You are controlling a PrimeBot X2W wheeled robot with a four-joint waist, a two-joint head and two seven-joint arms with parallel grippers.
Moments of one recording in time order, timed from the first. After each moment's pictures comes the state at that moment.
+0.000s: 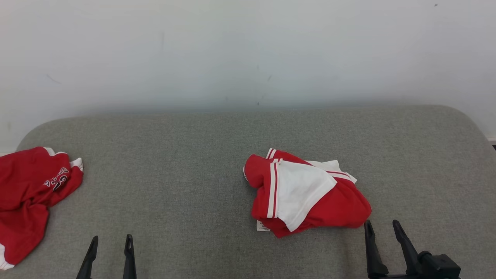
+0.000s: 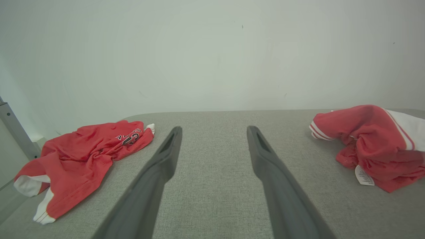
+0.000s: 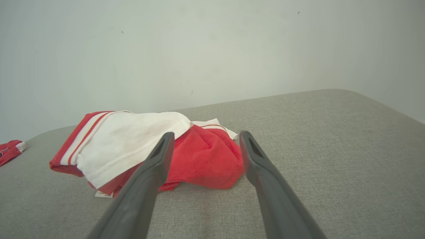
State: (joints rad) left arm 0.10 0.20 -0.09 0.08 -0.21 0.04 -0.26; right arm 0.04 -0.05 -0.05 0.24 0.17 0.13 -0.26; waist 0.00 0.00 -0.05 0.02
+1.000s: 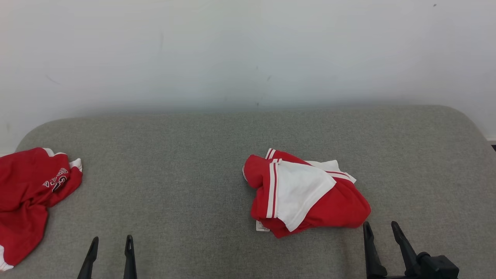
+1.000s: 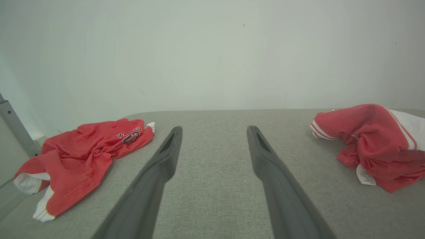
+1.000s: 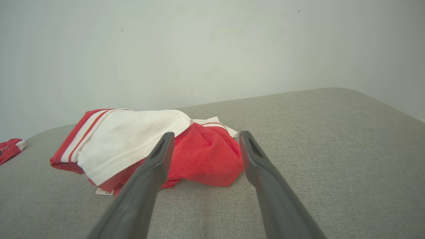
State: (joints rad) left arm 0.10 0.16 -0.05 0.09 -0.18 0.02 -0.26; right arm 0.04 -0.05 -0.05 0.24 0.17 0.13 -0.26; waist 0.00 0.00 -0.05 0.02
